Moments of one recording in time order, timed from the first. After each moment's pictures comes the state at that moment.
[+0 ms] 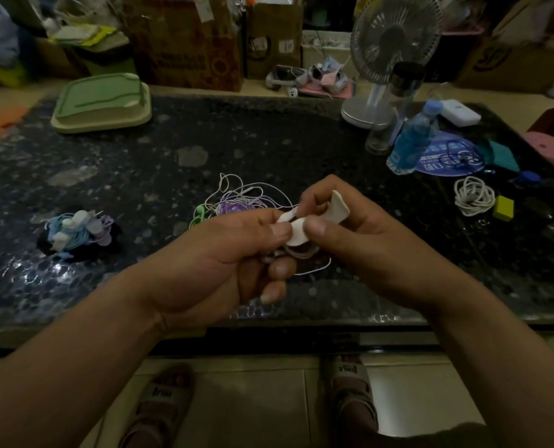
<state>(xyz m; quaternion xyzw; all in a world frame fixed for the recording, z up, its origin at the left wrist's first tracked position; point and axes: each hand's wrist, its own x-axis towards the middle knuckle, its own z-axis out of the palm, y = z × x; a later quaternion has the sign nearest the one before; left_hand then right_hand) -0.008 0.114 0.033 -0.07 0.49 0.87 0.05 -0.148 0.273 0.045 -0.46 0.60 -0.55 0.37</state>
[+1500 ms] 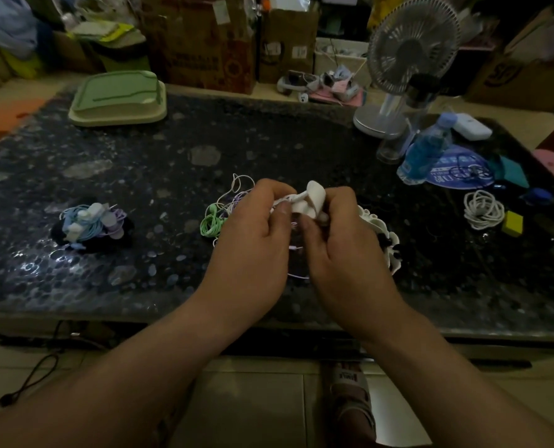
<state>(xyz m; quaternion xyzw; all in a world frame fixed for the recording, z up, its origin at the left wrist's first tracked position) -0.022 0.135 0.013 -0.20 0.76 0.54 -0.29 -0.111 0.242 0.012 -0.42 0.75 -0.50 0.07</state>
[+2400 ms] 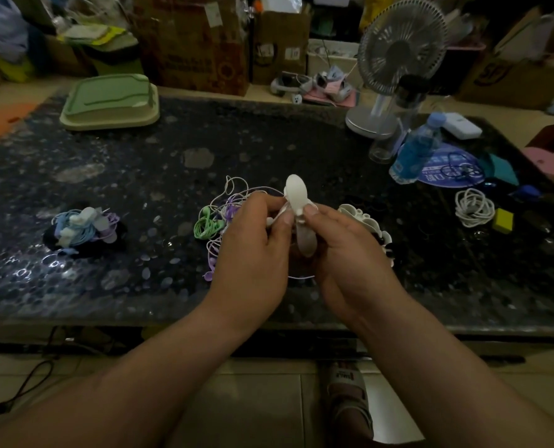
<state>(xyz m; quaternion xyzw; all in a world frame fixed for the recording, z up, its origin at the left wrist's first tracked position) -0.033 0.142 -0.003 -0.22 0.76 0.52 -0.32 -0.121 0.232 0.011 -0.14 0.58 -0.72 0.36</state>
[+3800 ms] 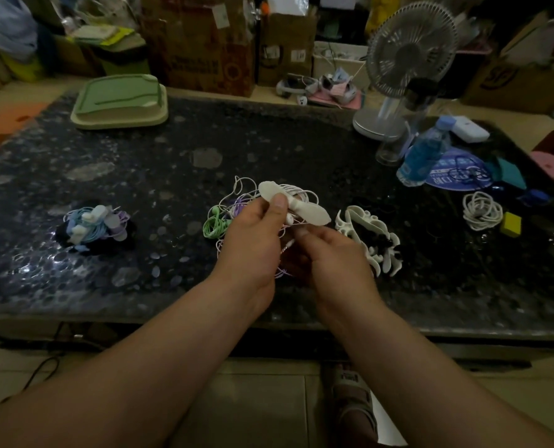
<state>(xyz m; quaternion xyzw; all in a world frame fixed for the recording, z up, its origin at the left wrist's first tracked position) -0.049 0.130 0.003 -0.30 0.48 0.79 -0.23 -0.103 0.216 -0.009 -0.06 0.63 -0.70 0.33</state>
